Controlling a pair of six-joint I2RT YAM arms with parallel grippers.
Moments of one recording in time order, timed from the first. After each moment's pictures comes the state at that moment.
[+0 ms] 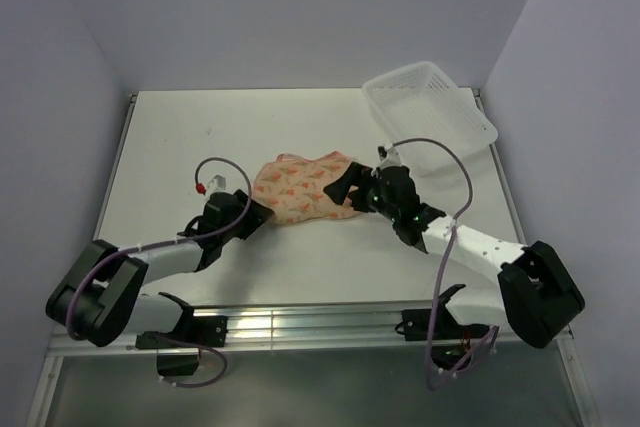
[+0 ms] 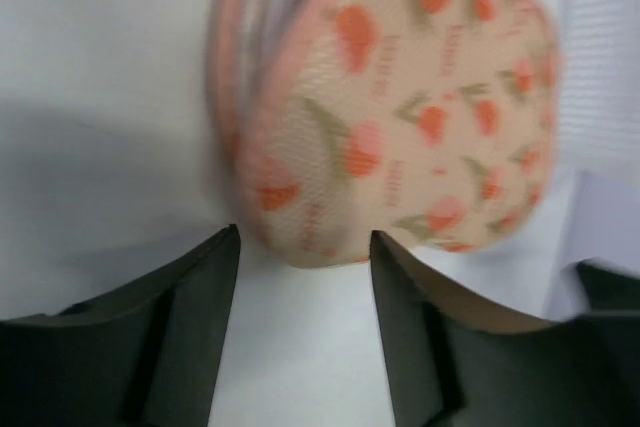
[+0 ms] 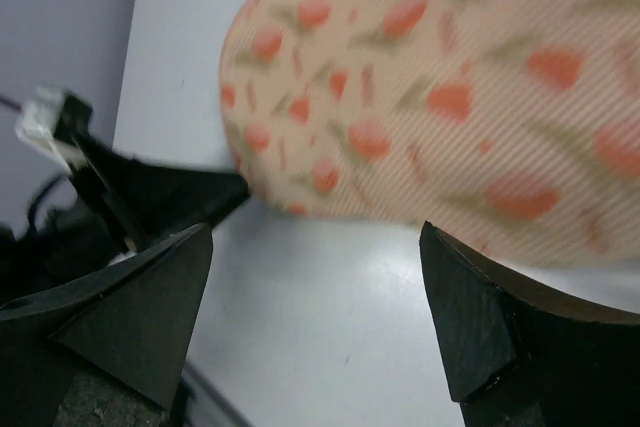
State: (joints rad) left arm -0.48 1.34 0.34 0.39 -0.04 -1.07; right arm 0.56 1.25 0.58 0.26 -0.05 0.79
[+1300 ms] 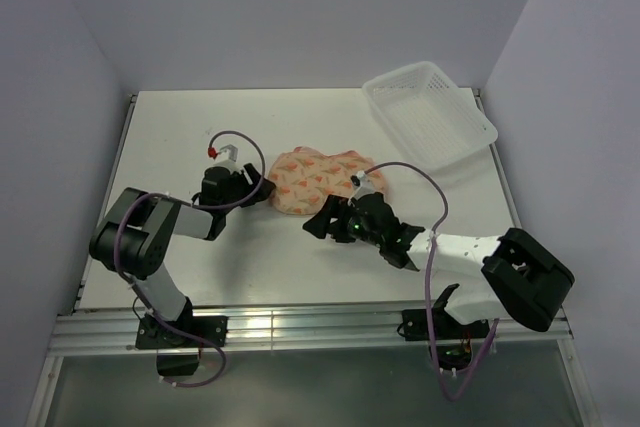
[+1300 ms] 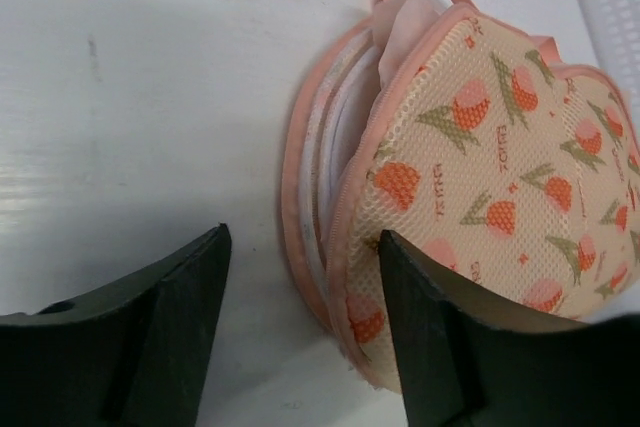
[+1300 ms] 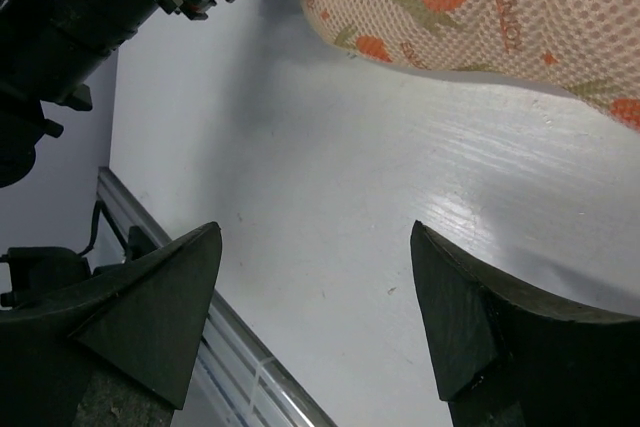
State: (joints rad) left arm -0.32 1.69 0.52 0.72 0.13 -0.61; right arm 0.81 1.31 0.45 0.41 -0.07 0.92
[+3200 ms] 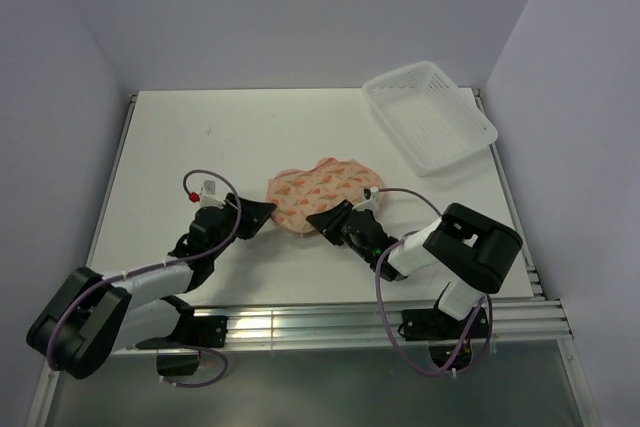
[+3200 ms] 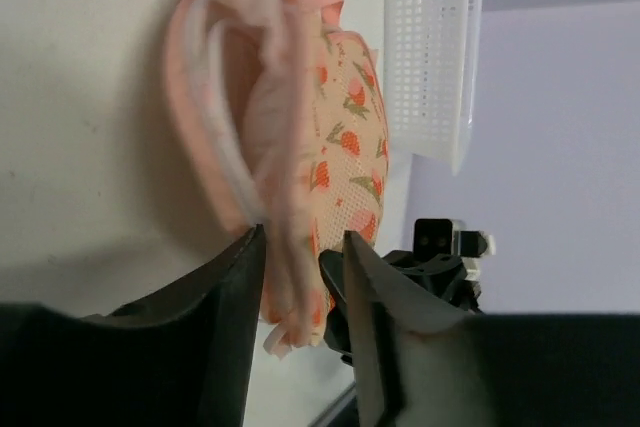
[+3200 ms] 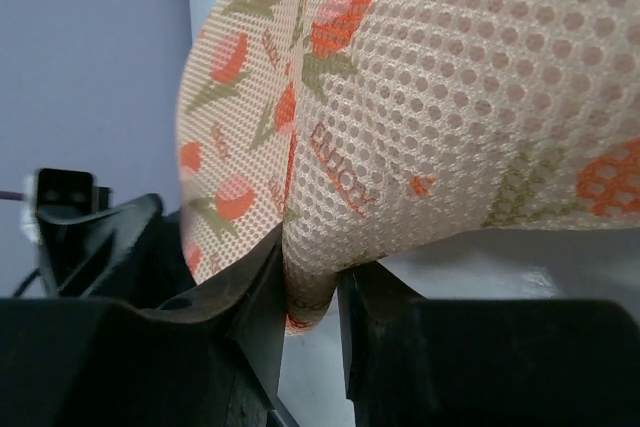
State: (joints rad) left arm -0.52 1.17 0.18 0.69 0.01 -1.32; right arm 0.89 1.63 0.36 0.92 0.25 1.33
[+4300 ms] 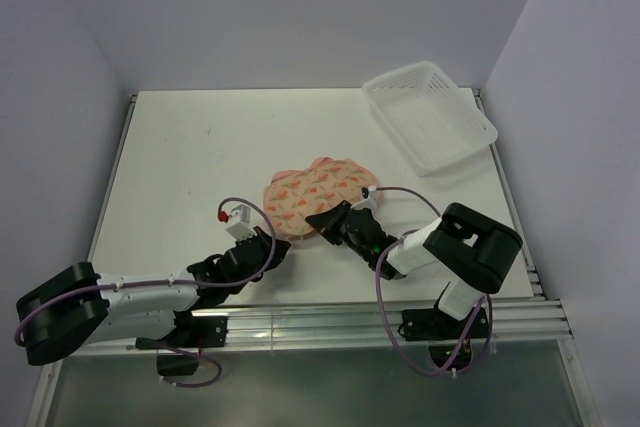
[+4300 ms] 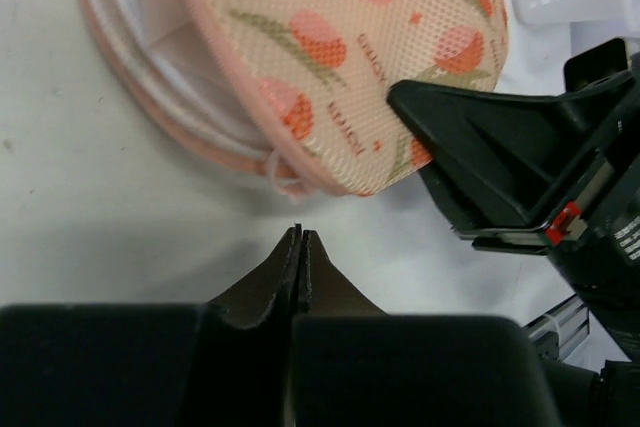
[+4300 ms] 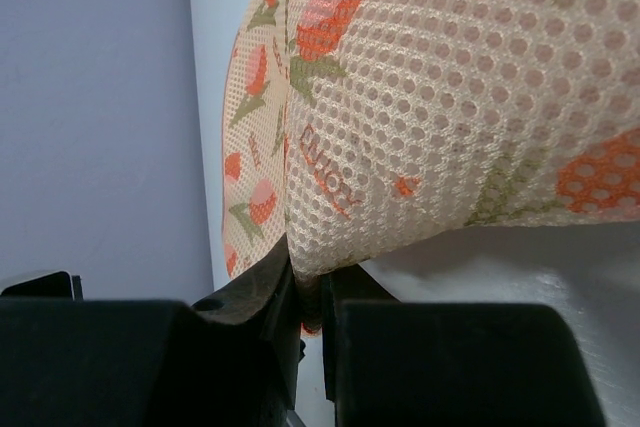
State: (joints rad) left arm -1.06 1.08 0.20 0.37 -0.48 -1.16; right arm 0.89 1.63 0.38 0.90 0.24 1.33
